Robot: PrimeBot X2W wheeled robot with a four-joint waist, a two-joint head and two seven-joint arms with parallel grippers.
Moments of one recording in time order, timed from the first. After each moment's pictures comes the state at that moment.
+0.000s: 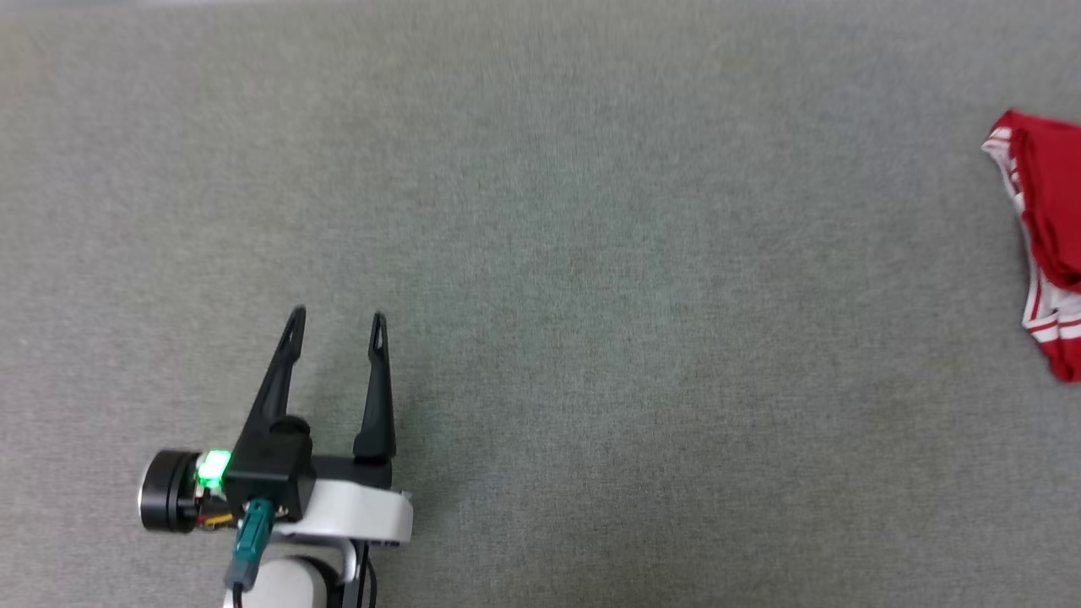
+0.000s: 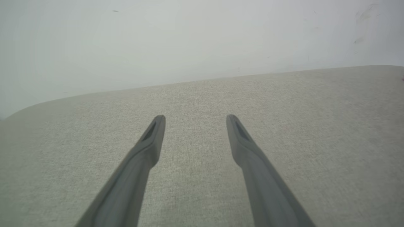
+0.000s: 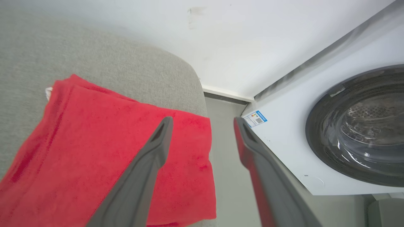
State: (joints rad) left arm -0.11 0.08 -0.12 -0.03 -0.01 0.08 -0.26; right arm -0.68 -0.73 -0.02 0.65 0.13 0.13 0.15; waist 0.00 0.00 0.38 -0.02
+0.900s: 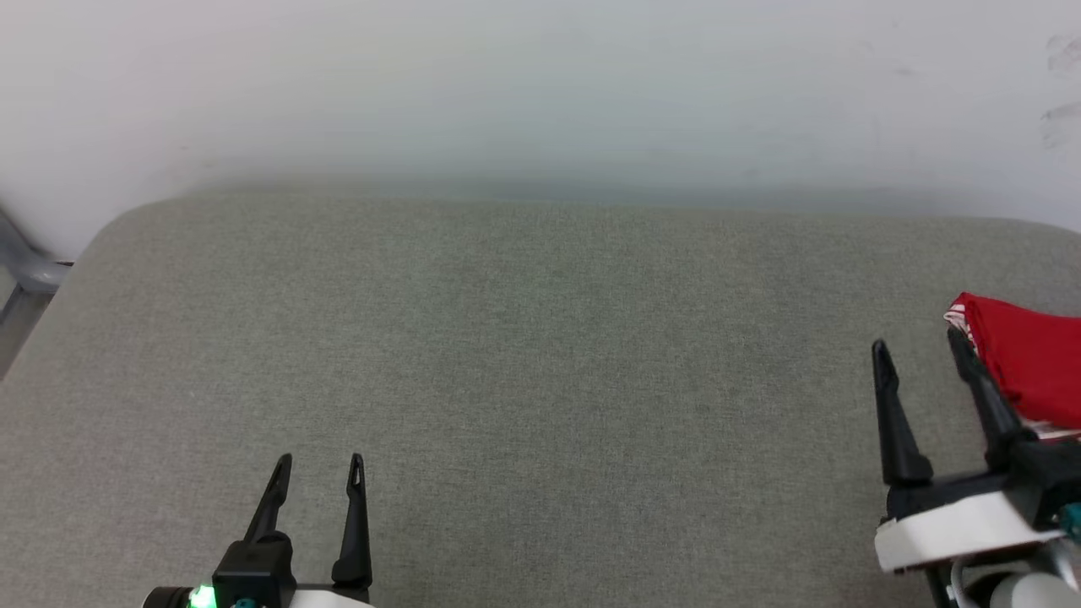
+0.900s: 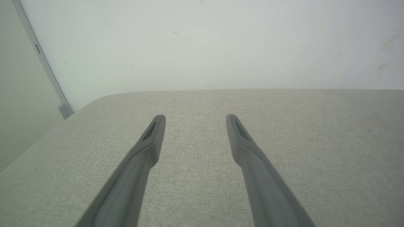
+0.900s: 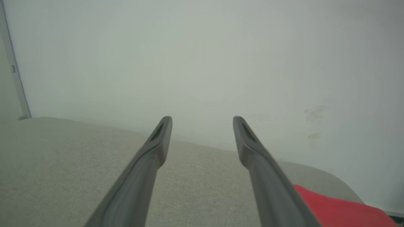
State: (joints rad) left arm 0.11 0.08 -0.06 0.05 -0.06 0.05 -0.26; right arm -0.06 -0.10 -0.06 -0.02 0.02 0.13 -0.21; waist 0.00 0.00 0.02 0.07
